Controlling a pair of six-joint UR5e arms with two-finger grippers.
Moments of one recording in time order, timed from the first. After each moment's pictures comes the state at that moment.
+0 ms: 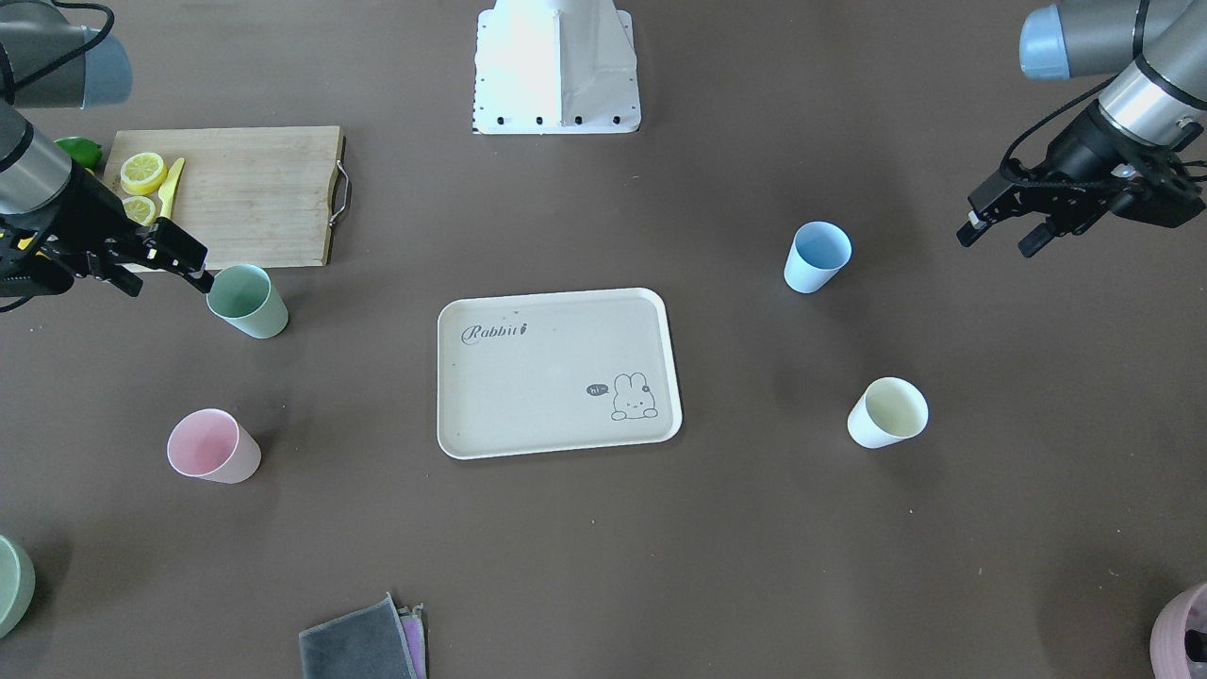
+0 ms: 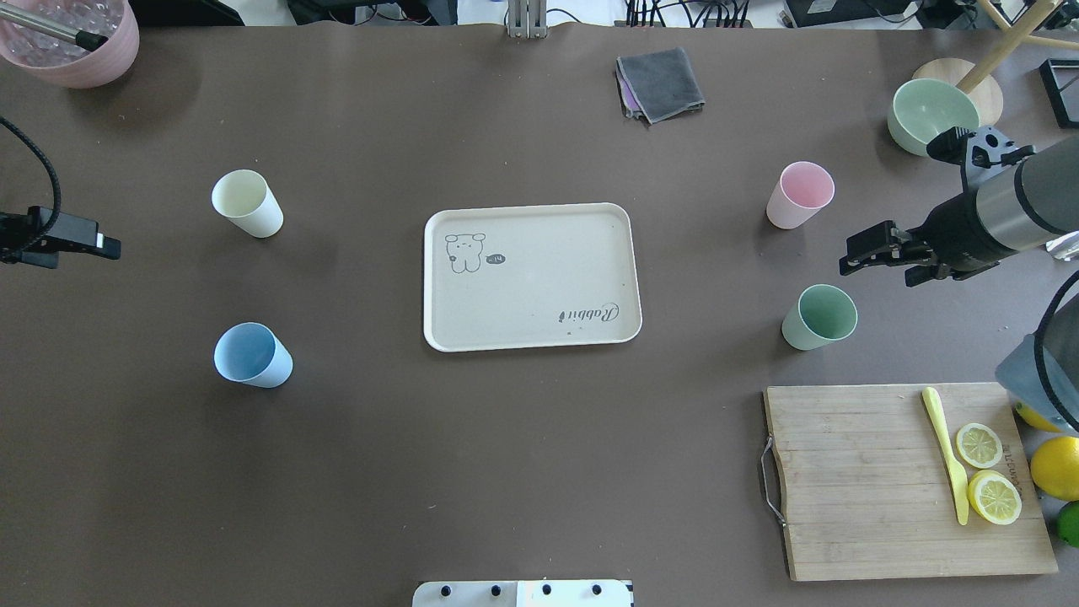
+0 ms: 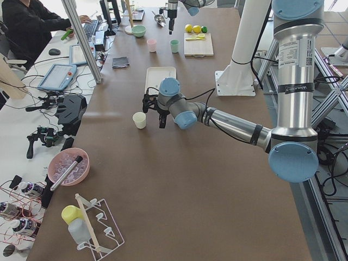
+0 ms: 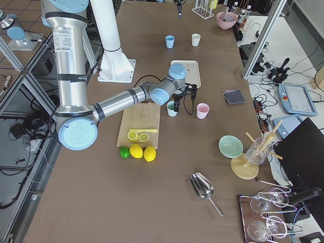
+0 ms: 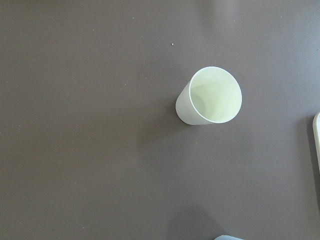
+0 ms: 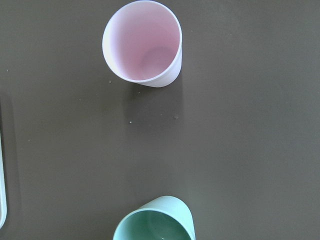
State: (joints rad) left arm -1.04 -1.51 -1.93 -2.18 -2.27 -0.98; right arm 0.95 -1.53 1.90 -1.17 2.23 1.03
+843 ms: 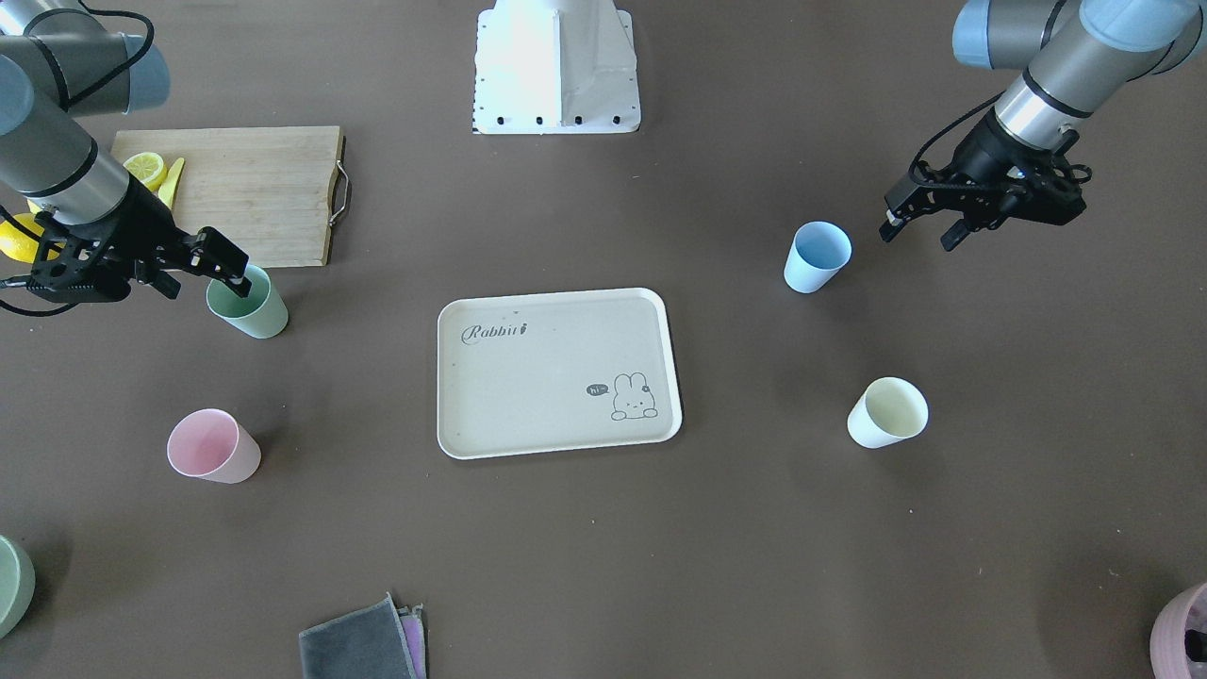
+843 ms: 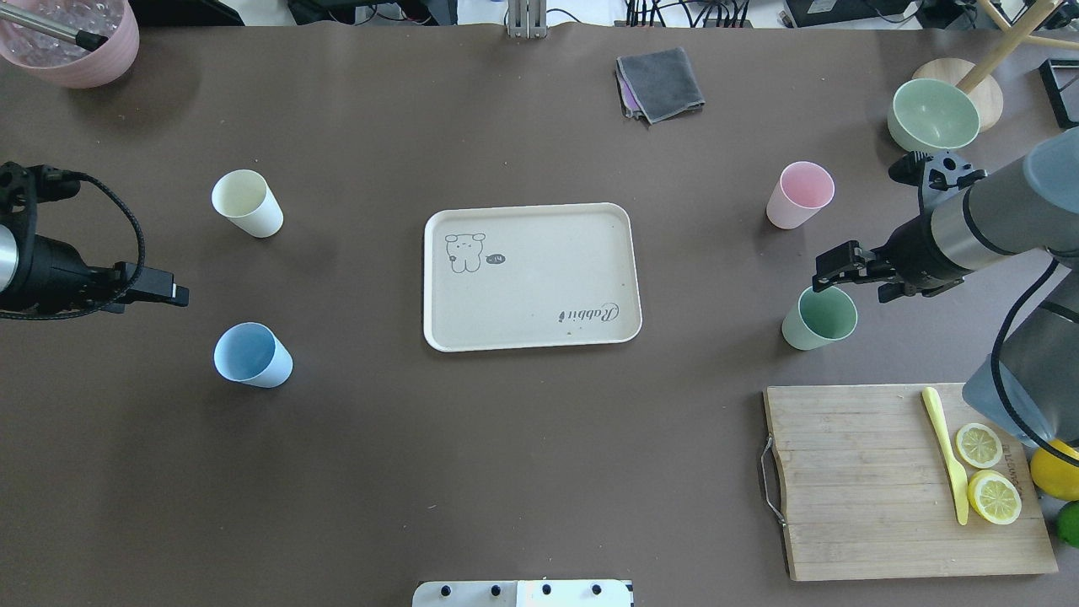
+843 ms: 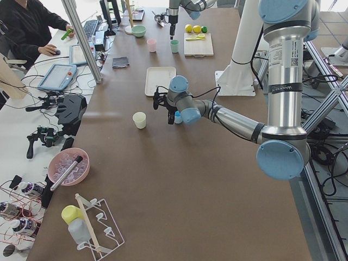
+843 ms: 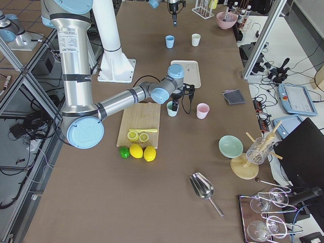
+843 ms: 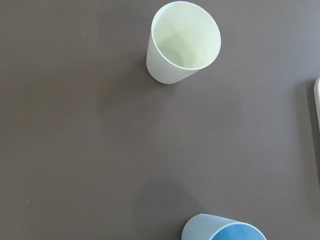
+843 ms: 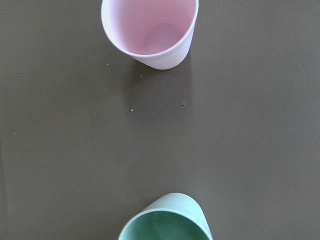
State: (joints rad) left arm -0.88 -1.51 -1.96 -2.20 -2.14 -1.10; right arm 0.88 -1.51 1.86 -1.17 2.18 1.08
